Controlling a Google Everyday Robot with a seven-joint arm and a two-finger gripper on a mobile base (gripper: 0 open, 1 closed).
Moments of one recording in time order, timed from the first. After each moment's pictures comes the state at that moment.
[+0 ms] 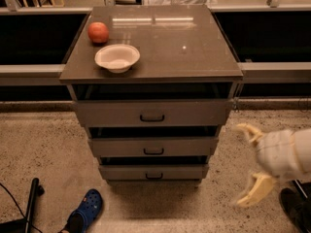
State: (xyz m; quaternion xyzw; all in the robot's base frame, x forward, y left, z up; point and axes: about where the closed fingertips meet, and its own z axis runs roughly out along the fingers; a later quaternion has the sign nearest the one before) arm 0.392 -0.192 0.777 -0.59 0.71 0.17 0.34
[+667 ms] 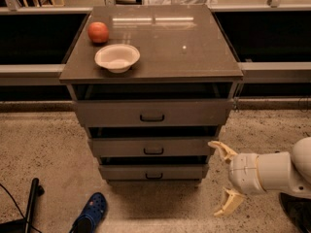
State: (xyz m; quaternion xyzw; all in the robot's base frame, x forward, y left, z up) arm 0.398 -0.147 0.683 -0.64 0.66 0.16 0.37
